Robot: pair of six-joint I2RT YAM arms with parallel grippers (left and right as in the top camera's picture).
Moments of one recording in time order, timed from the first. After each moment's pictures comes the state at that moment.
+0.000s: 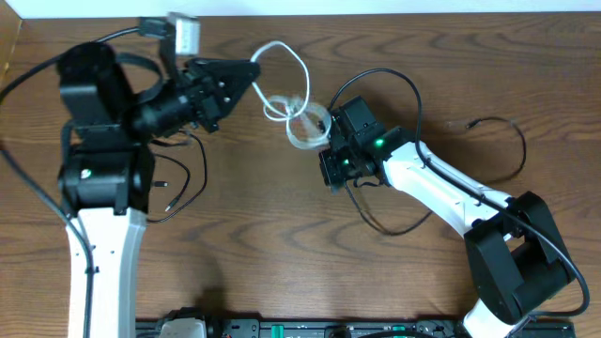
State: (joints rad) left arm 0.05 1.23 1.34 -0.36 1.02 -0.34; right arm 0.59 1.83 1.22 -0.51 -0.27 0.31
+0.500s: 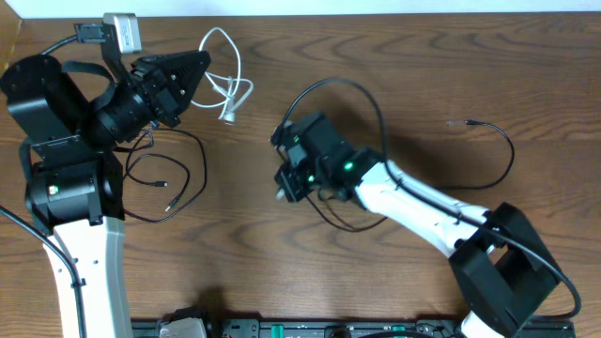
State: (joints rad) left arm 0.22 1.20 1.34 -0.37 1.00 -0.39; right arm 0.78 1.83 1.22 -0.33 -0.32 0.27
